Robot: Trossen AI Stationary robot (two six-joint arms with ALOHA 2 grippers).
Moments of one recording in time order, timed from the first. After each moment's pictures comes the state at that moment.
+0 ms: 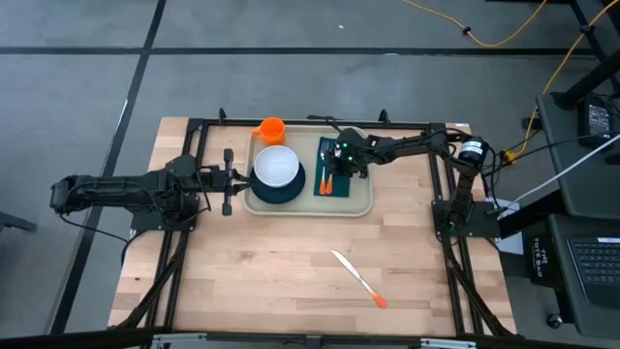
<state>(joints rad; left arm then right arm) 0.19 0.54 0.29 0.18 0.09 0.27 -0.48 1.88 0.99 -0.07 -0.26 1.15</state>
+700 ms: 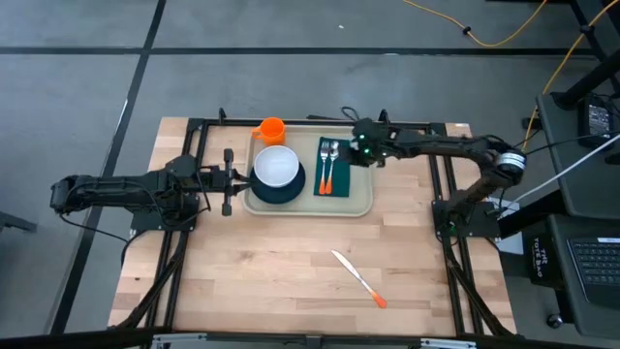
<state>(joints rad) 0.19 0.54 0.29 0.18 0.10 0.27 -0.48 1.57 0.99 -0.37 -0.11 1.03</state>
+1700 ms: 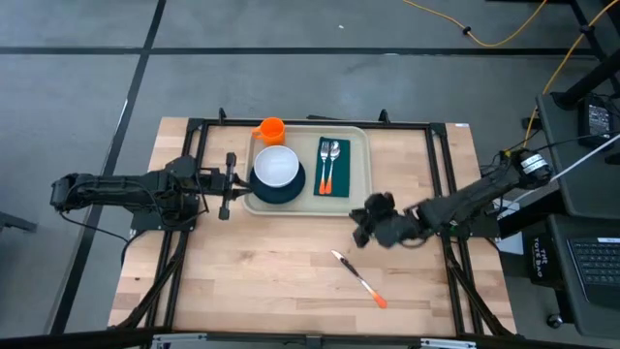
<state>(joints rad) 0.16 0.55 0.29 0.19 0.17 0.24 0.41 1.33 0.81 -0.30 0.68 0.95</state>
